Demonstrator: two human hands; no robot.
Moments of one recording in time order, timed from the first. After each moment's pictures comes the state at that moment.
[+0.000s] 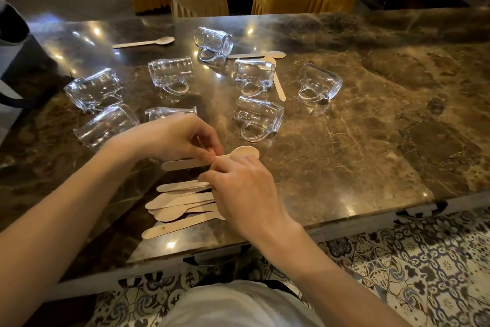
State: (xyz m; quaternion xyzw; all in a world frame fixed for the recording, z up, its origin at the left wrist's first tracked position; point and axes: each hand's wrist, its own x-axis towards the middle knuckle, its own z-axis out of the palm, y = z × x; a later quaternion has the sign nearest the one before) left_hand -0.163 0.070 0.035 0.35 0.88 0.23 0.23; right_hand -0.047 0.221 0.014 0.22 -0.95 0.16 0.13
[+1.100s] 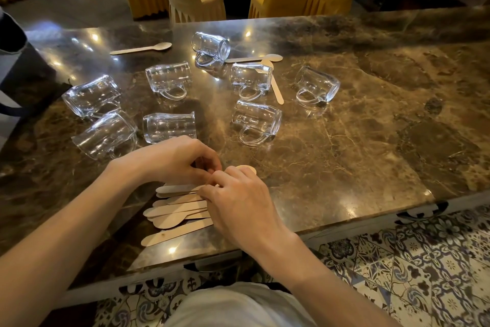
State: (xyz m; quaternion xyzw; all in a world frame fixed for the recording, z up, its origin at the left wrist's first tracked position) left_hand -0.143 0.069 0.015 0.36 0.89 0.17 0.25; right_hand -0.038 0.217 -0.001 0.23 -0.96 0.13 0.12
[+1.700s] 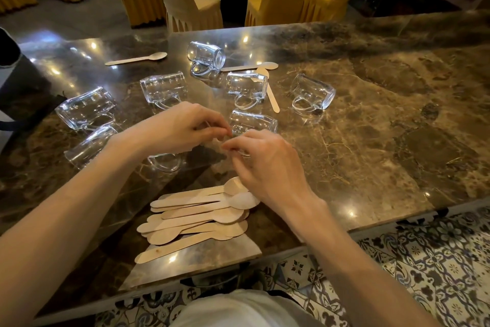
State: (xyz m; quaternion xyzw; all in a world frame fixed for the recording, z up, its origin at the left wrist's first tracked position) left_hand -0.177 0.087 0.055 0.36 0.90 0.21 0.14; right_hand -0.085 0.256 0.030 0.15 -0.94 0.27 0.15
